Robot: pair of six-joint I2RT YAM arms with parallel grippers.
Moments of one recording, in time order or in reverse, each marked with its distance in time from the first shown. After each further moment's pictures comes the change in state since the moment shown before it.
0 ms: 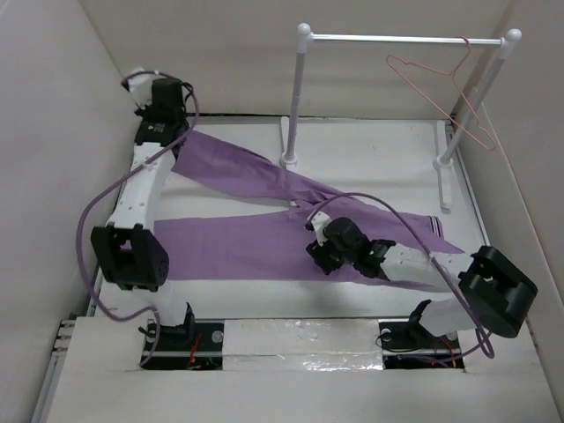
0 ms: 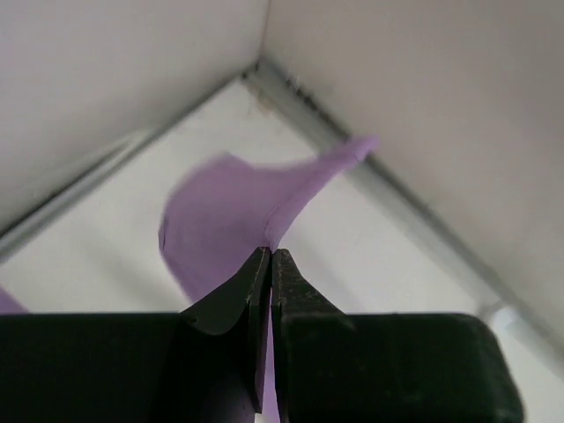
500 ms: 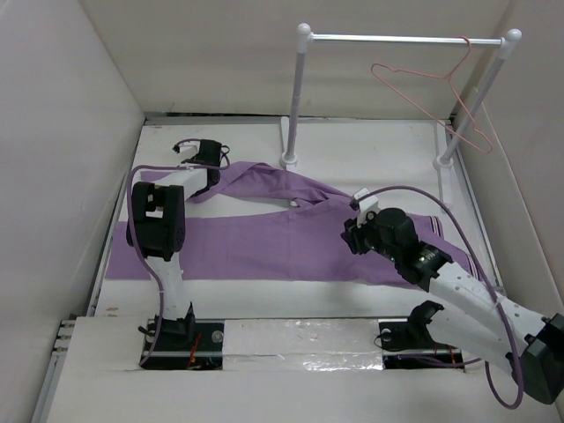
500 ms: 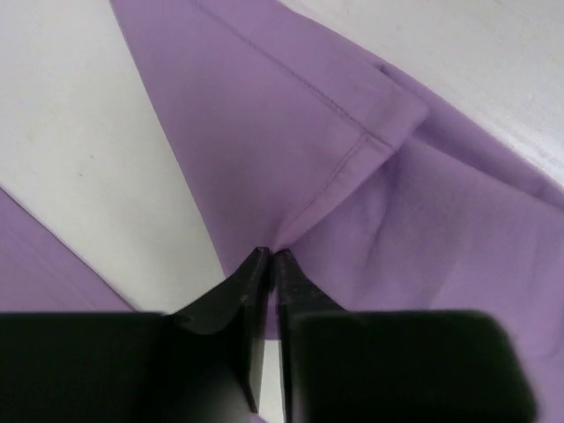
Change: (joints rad) left arm -0.057 0.268 -0.346 0.074 -0.060 -0.002; right arm -0.195 -0.464 -0.040 -0.131 -0.055 0.023
